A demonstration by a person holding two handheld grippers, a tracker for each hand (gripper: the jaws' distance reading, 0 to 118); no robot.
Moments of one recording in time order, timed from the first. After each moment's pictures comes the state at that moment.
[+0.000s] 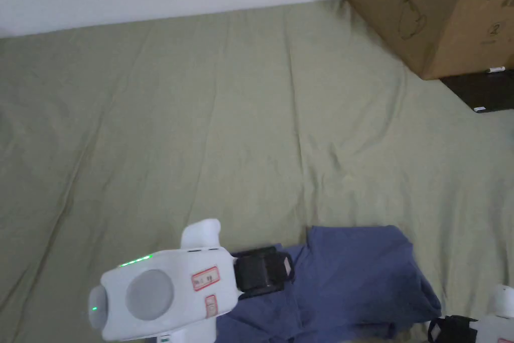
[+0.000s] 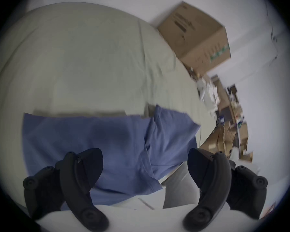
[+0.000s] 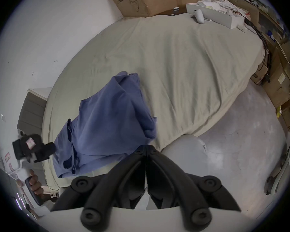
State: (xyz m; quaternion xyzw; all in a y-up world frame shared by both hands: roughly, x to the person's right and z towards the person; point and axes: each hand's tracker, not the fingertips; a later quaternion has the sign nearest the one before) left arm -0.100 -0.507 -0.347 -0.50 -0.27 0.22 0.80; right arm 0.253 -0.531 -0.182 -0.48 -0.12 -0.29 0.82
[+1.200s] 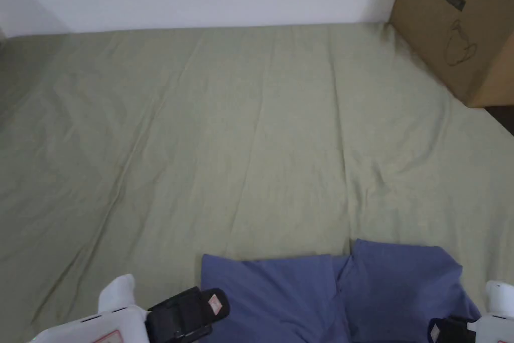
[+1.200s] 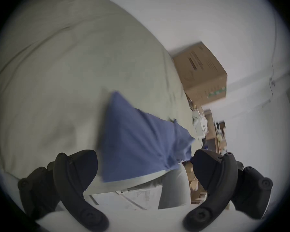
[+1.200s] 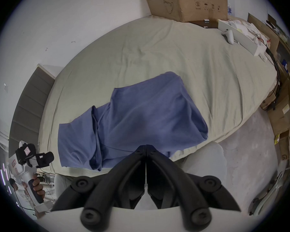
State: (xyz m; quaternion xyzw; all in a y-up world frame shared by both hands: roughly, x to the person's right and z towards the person) left arm -0.273 -0.547 -0.284 -0.47 -0.20 0.37 0.78; right arm 0.186 -0.506 -0.219 -0.49 -0.06 -0.20 0.84
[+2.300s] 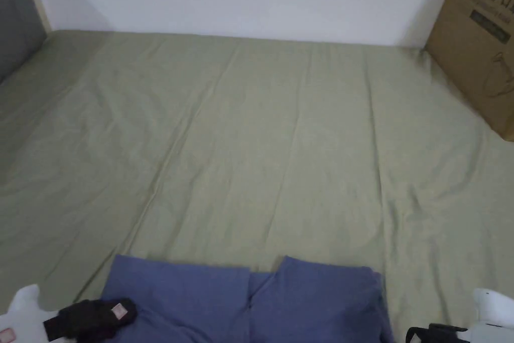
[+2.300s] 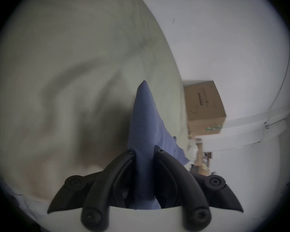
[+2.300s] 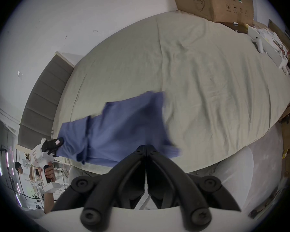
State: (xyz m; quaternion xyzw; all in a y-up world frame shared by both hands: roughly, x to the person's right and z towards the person) left arm -0.435 -0.579 -0.272 -0.43 -0.11 0.46 0.77; right arm 0.141 -0.501 -0.249 -0.51 0.04 -0.20 0.84
